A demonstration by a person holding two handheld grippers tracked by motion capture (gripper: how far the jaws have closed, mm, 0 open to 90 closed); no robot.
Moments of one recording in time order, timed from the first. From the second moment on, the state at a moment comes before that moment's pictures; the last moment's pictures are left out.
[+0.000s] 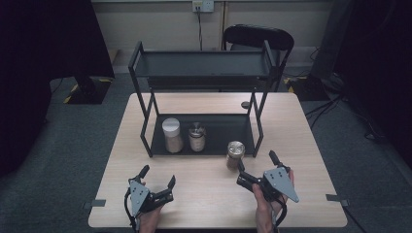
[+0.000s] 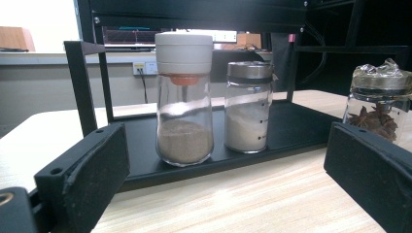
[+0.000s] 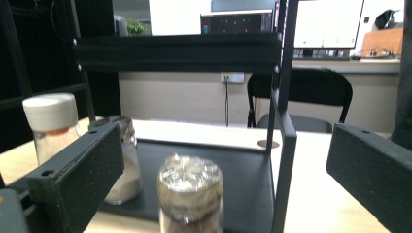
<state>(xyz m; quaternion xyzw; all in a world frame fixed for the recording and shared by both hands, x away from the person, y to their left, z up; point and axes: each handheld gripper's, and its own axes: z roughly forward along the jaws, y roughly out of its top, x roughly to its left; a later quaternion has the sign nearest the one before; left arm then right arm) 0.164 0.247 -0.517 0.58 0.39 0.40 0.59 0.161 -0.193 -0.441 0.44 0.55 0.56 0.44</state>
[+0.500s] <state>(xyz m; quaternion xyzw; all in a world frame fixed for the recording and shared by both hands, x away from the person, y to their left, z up) 0.164 0.247 -0.518 0.58 0.39 0.40 0.59 0.158 -0.204 -0.470 0.45 0.55 0.56 0.42</state>
